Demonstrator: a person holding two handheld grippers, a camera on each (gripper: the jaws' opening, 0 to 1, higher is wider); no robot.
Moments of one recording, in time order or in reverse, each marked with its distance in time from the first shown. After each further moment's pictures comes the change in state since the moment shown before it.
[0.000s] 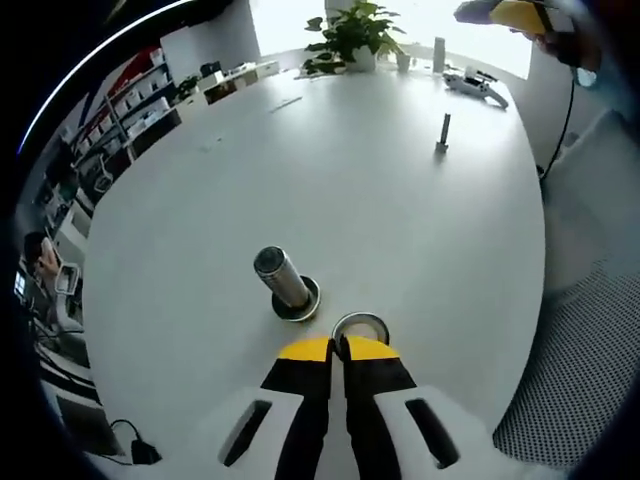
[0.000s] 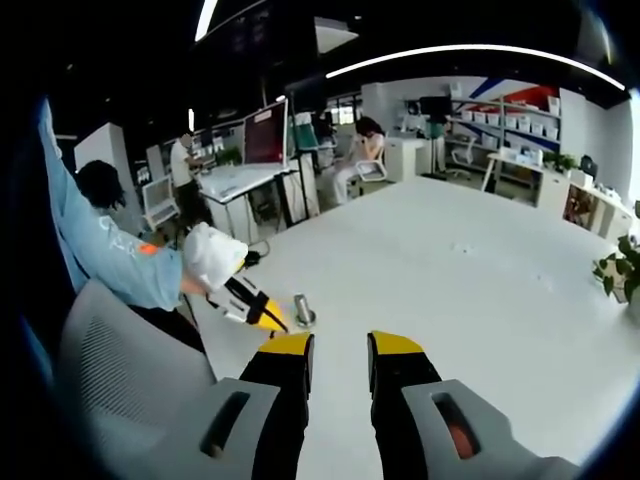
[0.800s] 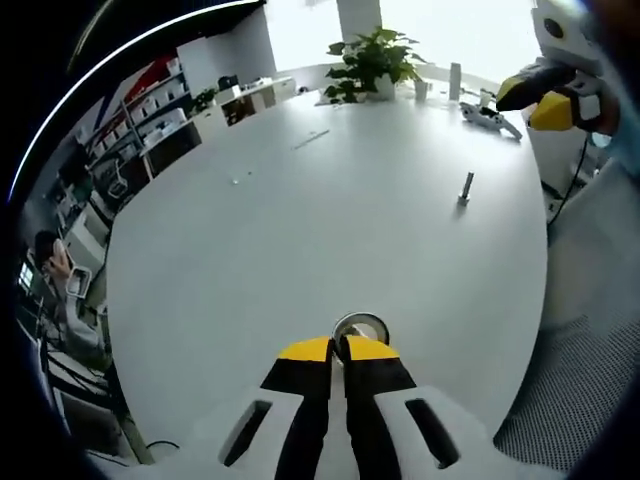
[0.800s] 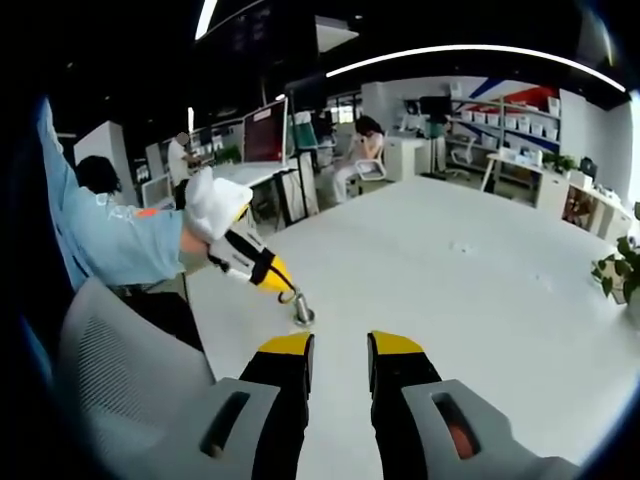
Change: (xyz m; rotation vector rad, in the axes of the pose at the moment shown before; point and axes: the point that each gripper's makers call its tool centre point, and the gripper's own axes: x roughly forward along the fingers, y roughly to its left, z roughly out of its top) left arm -0.027 0.042 0.057 -0.016 -0.058 0.054; right arm -0.001 0.002 0.001 -0.005 0.003 -0.006
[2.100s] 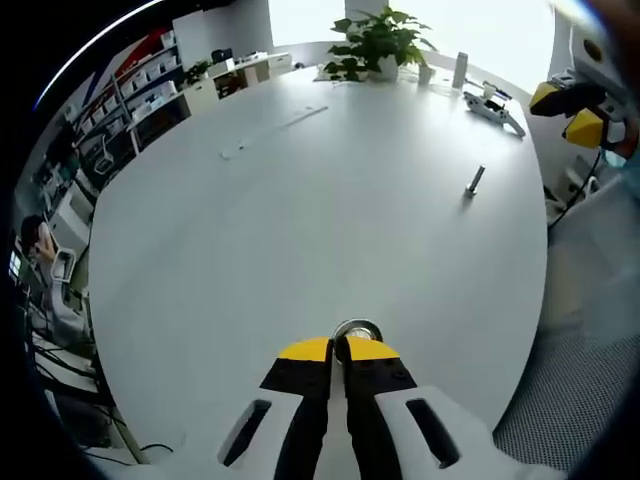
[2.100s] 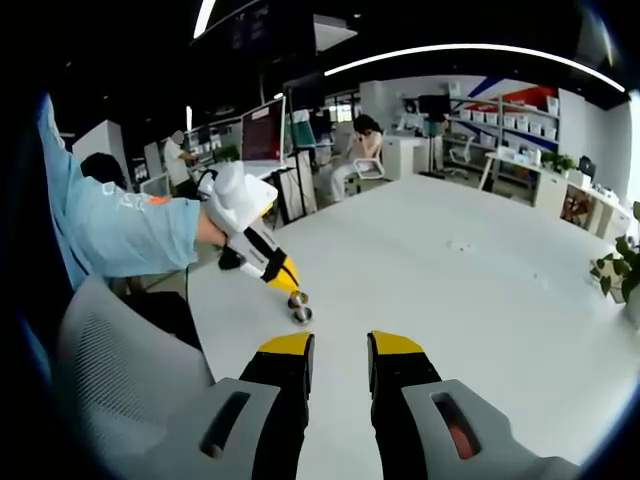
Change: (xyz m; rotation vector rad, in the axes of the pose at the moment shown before) left arm 0.016 0.003 -0.006 -0.040 0.103 -0.078; right arm -0.001 -0.002 -0.001 -0.001 0.006 -0.004
